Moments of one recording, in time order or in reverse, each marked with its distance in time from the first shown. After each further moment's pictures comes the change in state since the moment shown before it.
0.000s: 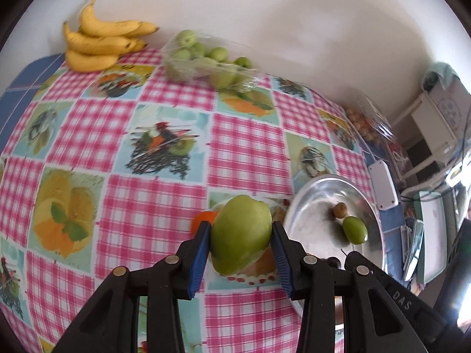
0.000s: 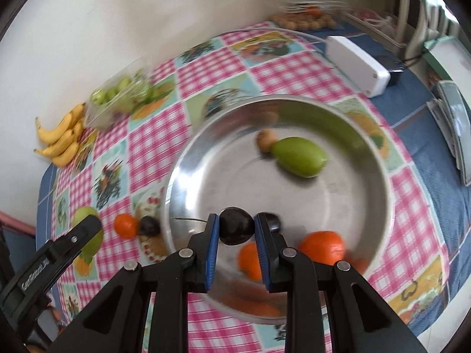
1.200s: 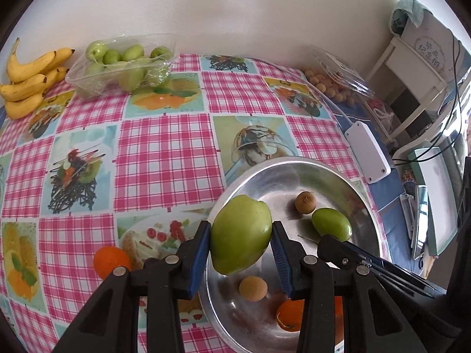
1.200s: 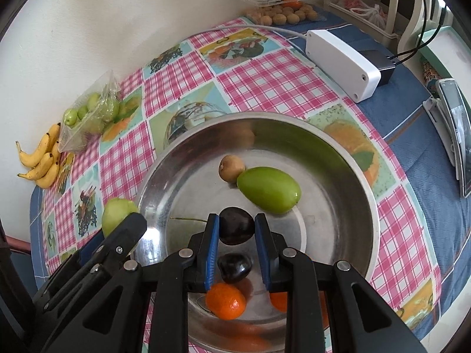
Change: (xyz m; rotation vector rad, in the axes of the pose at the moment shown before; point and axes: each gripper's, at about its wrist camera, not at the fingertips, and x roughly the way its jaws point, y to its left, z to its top) left arm 0.064 -0.087 0.009 0.203 0.066 -0.031; right arm 0.026 -0.016 0.033 0.042 0.047 -0.046
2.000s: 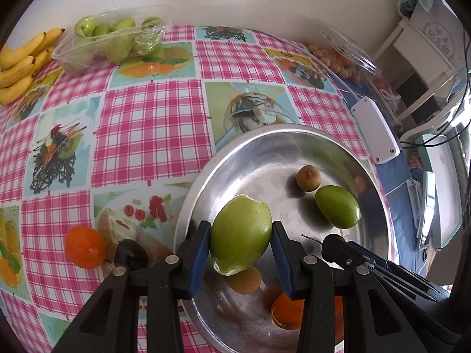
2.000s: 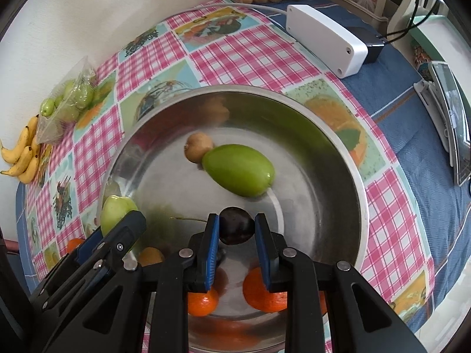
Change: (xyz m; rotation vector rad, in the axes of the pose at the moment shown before) left arm 0.027 -0.009 -0.013 -0.011 0.106 0.005; right arm 0.018 -0.018 -0.005 0.031 0.075 -0.065
